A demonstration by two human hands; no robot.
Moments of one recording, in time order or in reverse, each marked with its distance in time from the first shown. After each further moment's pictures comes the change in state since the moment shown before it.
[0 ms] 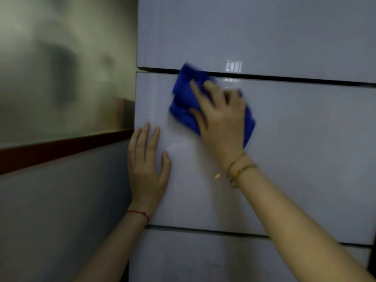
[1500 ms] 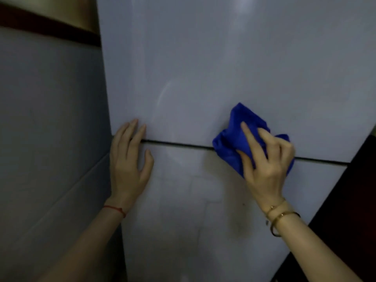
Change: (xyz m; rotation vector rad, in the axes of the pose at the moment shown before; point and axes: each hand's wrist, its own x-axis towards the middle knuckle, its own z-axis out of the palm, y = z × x) left_hand -0.168 0.010 -0.054 0.018 -0.270 -0.061; right_hand -0.247 0.048 -0.131 0.132 -0.202 0.114
